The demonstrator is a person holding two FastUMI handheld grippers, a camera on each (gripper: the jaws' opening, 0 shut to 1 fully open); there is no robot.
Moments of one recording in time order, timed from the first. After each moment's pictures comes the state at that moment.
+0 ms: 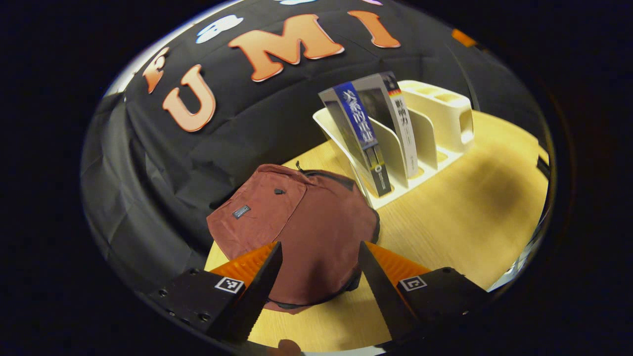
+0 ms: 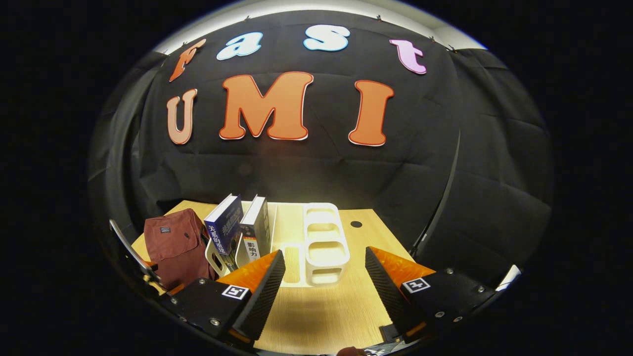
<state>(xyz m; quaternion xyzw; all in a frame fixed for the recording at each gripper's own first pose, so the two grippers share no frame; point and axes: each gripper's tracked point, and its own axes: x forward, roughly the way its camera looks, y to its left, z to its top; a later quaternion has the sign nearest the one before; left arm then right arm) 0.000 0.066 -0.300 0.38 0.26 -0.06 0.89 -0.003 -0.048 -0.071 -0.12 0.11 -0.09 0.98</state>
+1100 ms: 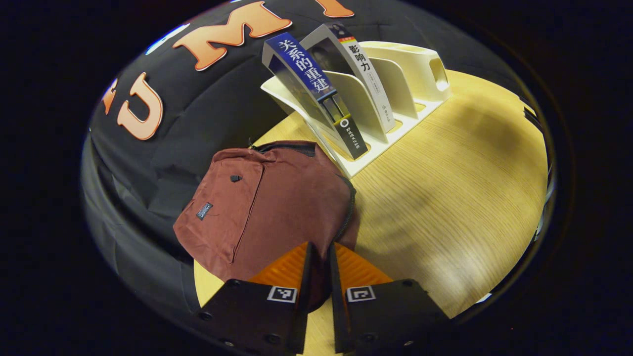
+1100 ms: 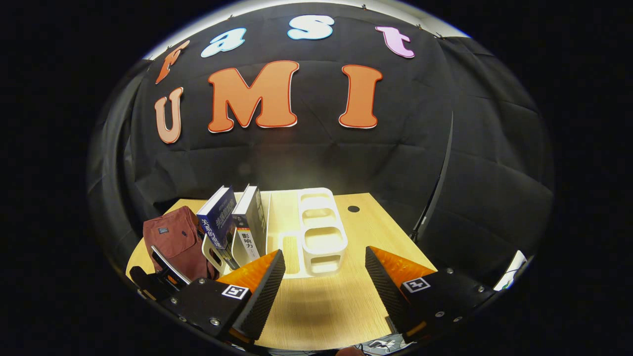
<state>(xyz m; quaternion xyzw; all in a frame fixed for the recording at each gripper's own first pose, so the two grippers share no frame) 0.012 0.075 -0.361 0.41 0.35 -0.11 0.83 -0.006 -0.054 -0.088 -0.09 0.15 -0.10 0.98</state>
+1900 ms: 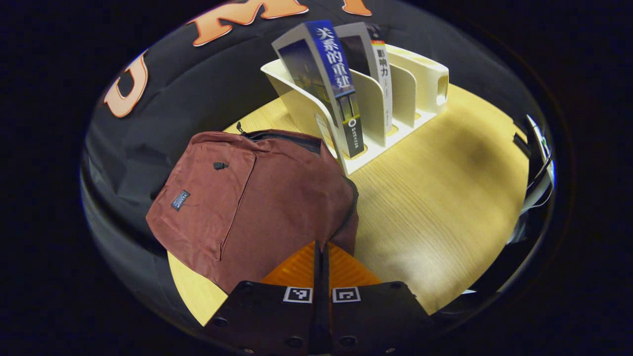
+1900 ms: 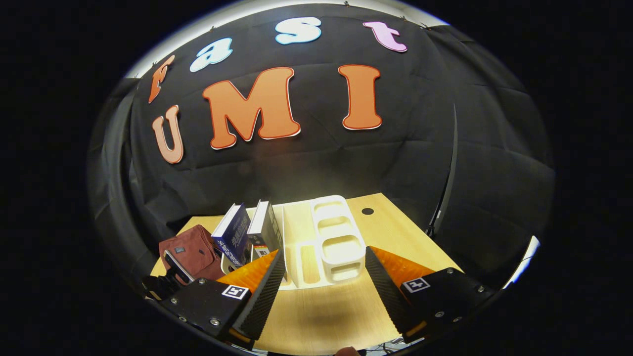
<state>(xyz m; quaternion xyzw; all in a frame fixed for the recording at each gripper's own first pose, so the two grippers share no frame) 0.016 0.079 -0.338 0.33 0.44 -0.19 0.82 0.015 -0.025 -0.072 -0.02 0.14 -0.08 0.99</state>
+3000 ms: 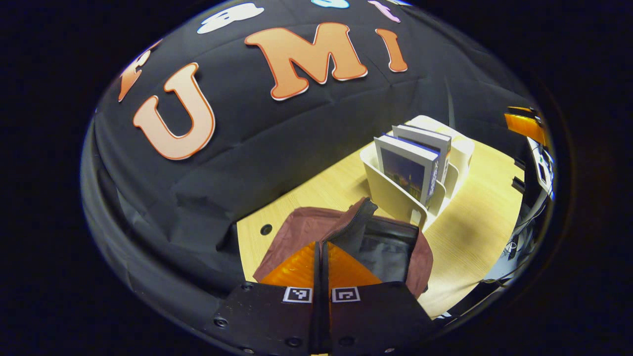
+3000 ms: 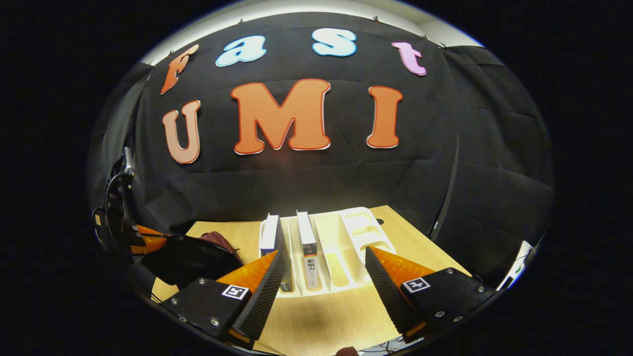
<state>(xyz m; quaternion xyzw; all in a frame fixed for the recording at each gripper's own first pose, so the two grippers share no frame) 0.133 0.142 -0.094 0.34 0.27 -0.20 0.88 0.014 0.109 -0.048 -0.07 0.11 -0.08 0.99</state>
